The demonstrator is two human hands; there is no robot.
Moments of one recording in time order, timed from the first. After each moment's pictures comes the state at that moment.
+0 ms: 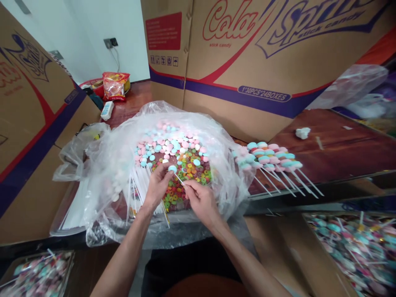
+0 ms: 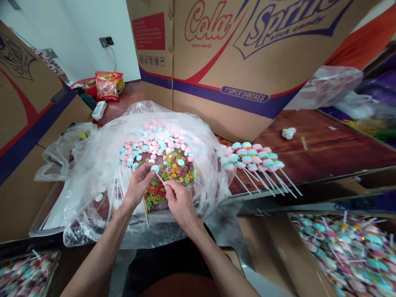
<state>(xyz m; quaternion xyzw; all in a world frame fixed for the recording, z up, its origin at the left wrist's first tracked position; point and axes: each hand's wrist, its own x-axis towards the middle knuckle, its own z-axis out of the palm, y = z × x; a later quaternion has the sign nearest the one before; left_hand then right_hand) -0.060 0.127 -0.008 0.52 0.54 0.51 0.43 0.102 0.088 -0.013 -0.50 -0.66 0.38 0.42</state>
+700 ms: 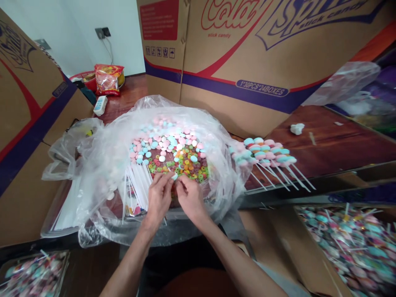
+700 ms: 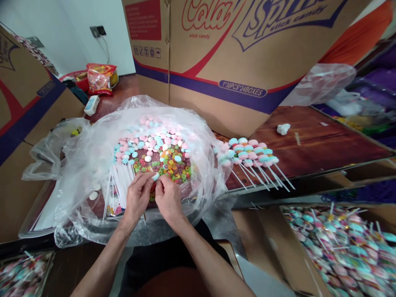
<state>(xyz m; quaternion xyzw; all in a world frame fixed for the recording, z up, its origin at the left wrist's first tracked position) -0.048 0.083 -0.015 0.63 0.59 0.46 0.23 0.072 0.091 -0.018 -0.56 -0.62 0.34 0.43</state>
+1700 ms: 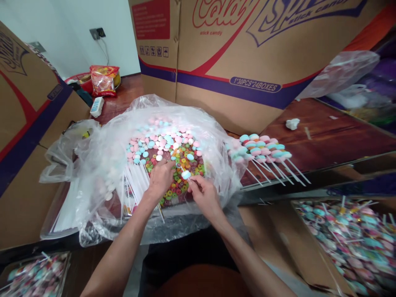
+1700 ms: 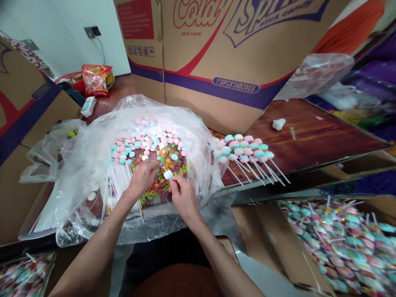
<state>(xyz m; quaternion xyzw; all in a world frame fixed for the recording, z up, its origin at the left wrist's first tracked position) -0.040 0.141 -0.002 0.75 0.63 0.16 0.12 0.119 0.086 -0.033 -0.56 -0.56 0.41 0.45</state>
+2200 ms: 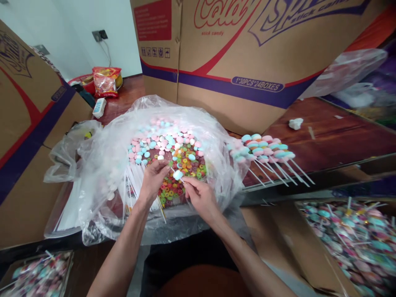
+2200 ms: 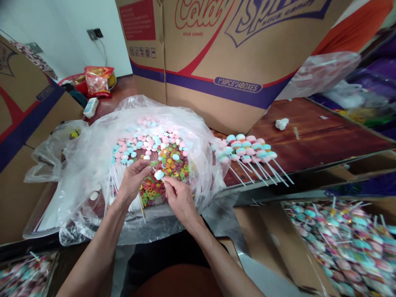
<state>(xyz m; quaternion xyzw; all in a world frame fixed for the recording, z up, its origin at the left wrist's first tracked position) -0.057 0.128 0.003 0.44 0.51 0.52 0.52 0.111 0.082 -0.021 -0.51 -0.60 0.43 0.44</state>
